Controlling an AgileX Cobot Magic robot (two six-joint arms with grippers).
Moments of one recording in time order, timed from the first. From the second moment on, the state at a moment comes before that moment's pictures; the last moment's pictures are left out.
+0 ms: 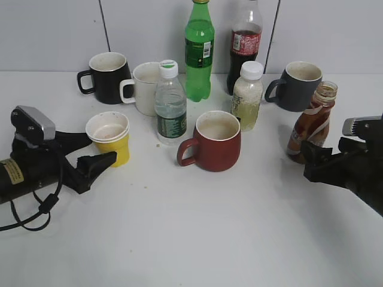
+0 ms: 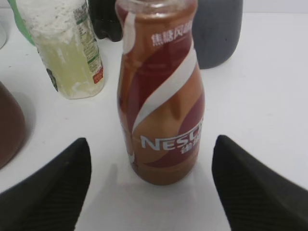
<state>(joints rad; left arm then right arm) -0.08 2.10 -0.53 0.67 -1.21 -0.07 0.26 1.89 -0.27 0.09 -1.21 0.02</state>
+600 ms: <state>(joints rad) -0.08 2.22 -0.69 0.78 -1.21 -0.18 0.26 1.89 -0.27 0.12 -1.21 0.02</state>
